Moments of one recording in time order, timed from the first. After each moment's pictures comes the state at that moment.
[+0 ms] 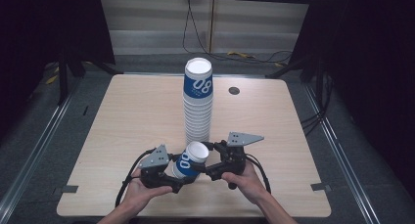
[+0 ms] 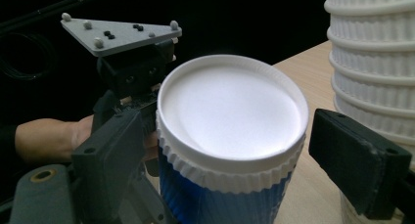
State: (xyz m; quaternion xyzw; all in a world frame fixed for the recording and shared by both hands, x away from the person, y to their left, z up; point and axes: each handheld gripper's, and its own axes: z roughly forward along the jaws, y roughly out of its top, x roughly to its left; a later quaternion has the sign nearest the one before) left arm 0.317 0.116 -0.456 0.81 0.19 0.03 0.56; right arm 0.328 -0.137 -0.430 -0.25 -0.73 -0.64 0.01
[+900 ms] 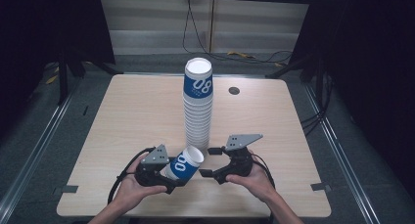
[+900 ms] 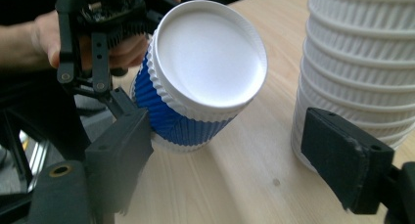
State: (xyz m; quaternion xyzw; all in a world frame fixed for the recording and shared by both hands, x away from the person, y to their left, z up) left arm 0.322 0.123 -0.451 0.87 0.18 0.03 0.46; right arm 0.326 -0.151 -0.427 -0.23 -0.83 -0.51 -0.02
